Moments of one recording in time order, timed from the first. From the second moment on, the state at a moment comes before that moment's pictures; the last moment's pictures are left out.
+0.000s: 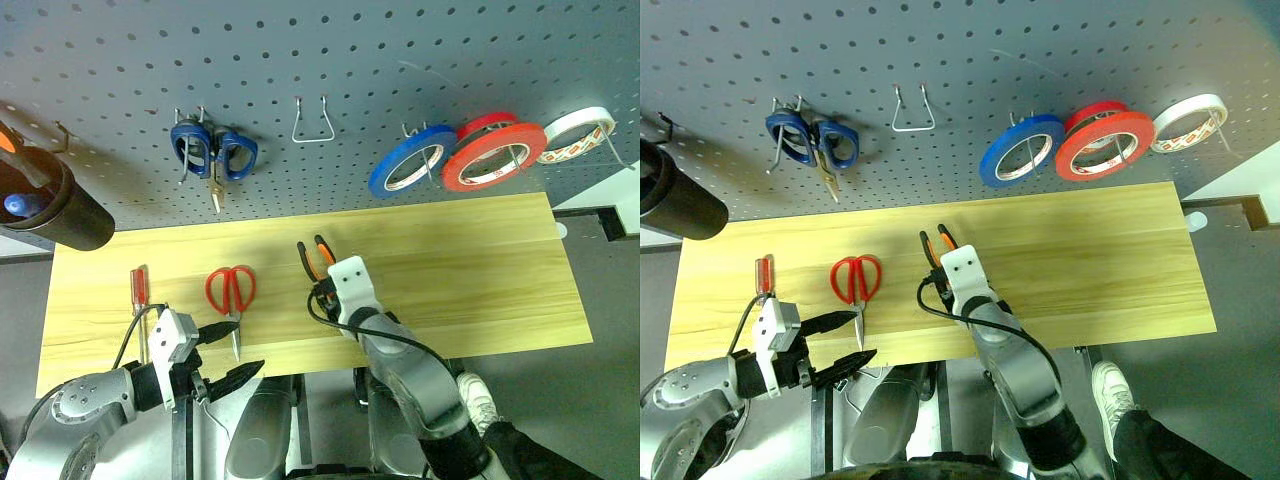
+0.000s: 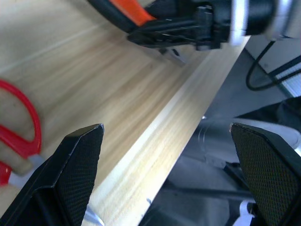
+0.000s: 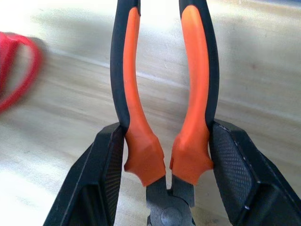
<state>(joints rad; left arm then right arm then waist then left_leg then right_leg) 0.37 0.66 0.19 -0.47 -0.58 0.37 -0.93 -0.08 -0.10 0.42 -0.48 0.03 0.78 0.08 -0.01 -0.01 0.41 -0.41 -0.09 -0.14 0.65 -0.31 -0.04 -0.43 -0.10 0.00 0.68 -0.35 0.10</state>
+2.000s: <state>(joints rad) 0.07 0.63 0.40 -0.44 -0.88 0.37 -0.93 -0.57 -0.15 0.16 -0.58 0.31 0.51 0.17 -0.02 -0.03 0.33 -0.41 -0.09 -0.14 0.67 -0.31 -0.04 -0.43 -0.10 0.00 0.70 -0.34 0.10</state>
